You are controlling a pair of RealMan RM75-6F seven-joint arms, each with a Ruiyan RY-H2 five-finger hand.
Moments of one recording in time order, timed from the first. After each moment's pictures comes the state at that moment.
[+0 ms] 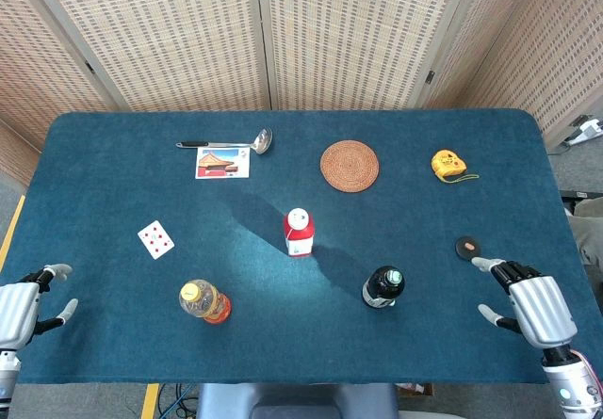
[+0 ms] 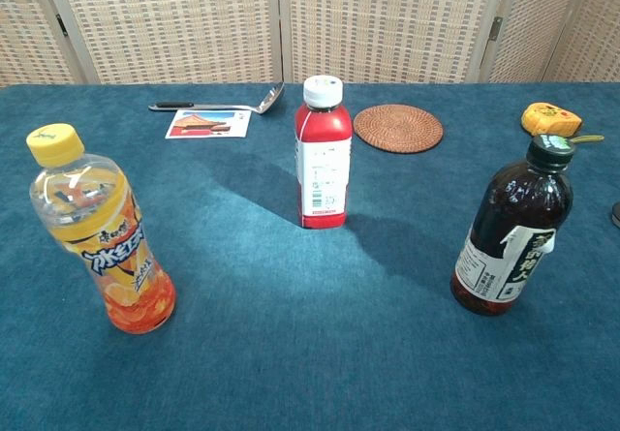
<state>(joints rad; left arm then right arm) -0.11 -1.13 -0.06 -1.59 1.44 1.44 0.04 0.10 -1.16 -0.01 -1.53 -1.69 1.54 0.02</state>
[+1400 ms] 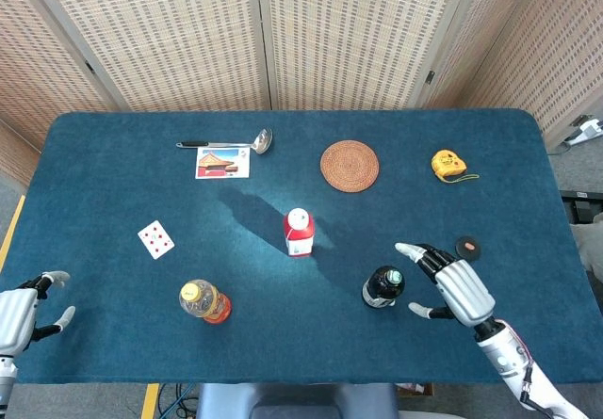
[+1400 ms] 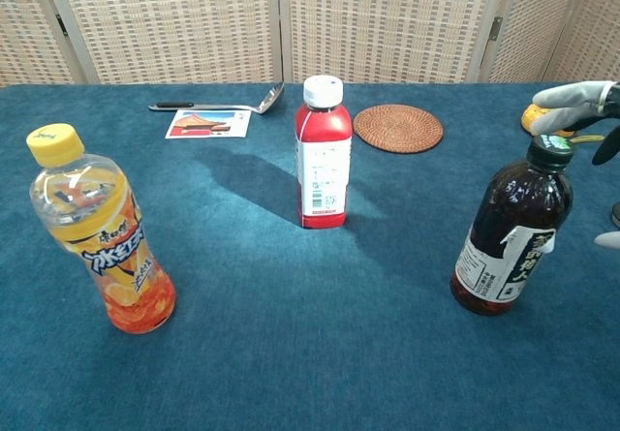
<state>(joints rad) -0.09 -1.10 -0.04 -1.62 1.41 1.41 0.05 0.30 -1.32 -0.01 -1.46 -1.77 1.38 0.27</state>
